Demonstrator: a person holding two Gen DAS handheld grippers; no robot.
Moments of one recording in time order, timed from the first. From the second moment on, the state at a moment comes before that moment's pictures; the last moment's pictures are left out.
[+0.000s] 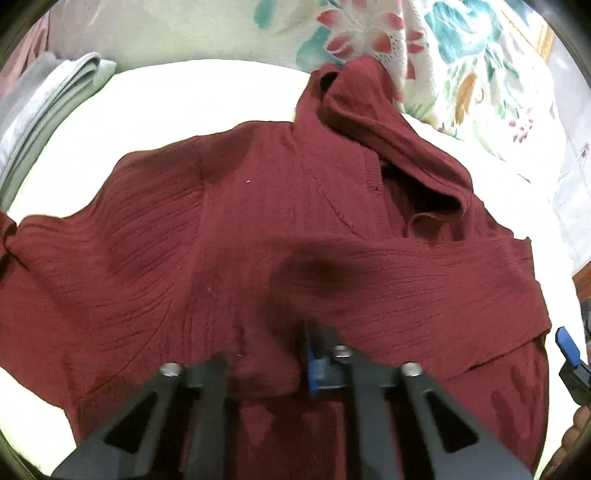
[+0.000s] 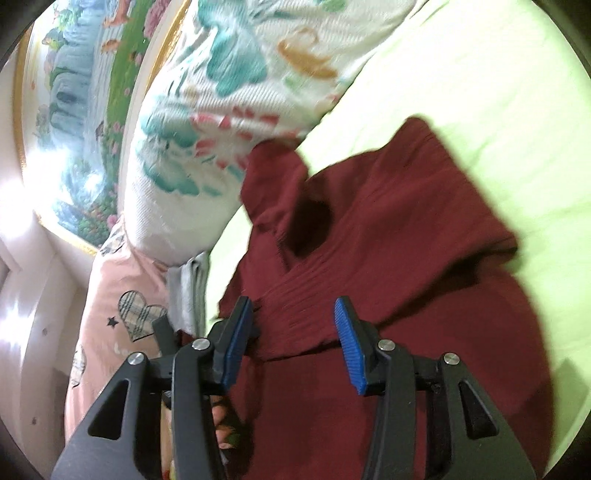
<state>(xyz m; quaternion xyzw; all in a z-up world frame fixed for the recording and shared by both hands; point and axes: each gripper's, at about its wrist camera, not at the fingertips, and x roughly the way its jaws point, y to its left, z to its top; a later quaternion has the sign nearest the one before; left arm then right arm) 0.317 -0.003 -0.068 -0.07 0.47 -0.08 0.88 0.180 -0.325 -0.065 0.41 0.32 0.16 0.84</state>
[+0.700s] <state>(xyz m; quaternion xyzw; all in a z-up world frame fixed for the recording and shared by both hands) 0.298 0.069 -0.073 -0.14 0.45 -0.05 0.88 0.280 -0.378 -0.081 0.30 0.40 0.06 0.86</state>
